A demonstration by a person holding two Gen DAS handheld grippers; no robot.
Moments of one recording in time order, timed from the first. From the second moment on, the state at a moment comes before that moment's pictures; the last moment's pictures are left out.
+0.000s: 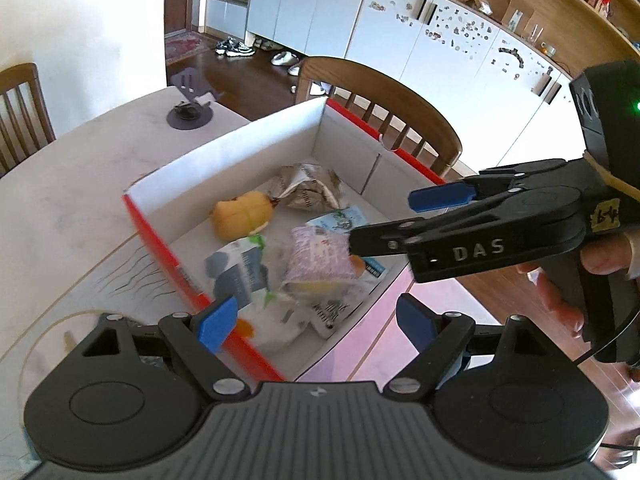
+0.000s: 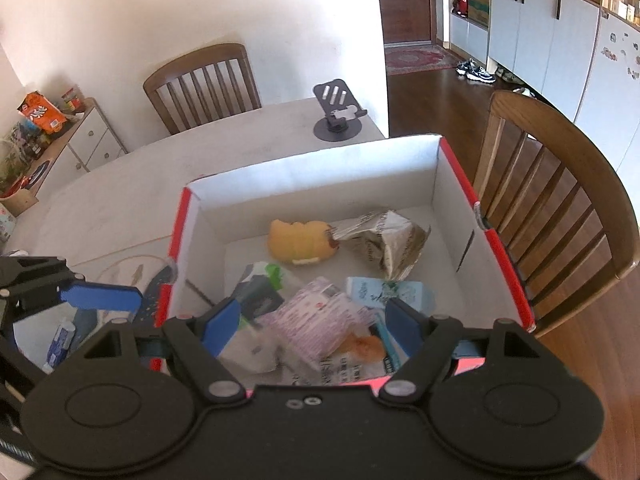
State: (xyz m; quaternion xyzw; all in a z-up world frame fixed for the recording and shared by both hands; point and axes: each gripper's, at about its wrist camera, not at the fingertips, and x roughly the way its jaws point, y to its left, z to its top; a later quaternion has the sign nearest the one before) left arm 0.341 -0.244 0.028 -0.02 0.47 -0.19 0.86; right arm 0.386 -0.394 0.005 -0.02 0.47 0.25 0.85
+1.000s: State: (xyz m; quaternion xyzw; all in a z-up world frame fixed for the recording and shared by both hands) left arm 0.260 -0.099 0.058 -0.04 0.45 -0.13 0.88; right arm 0.275 -0.297 0.030 -0.04 0.45 0.32 0.83
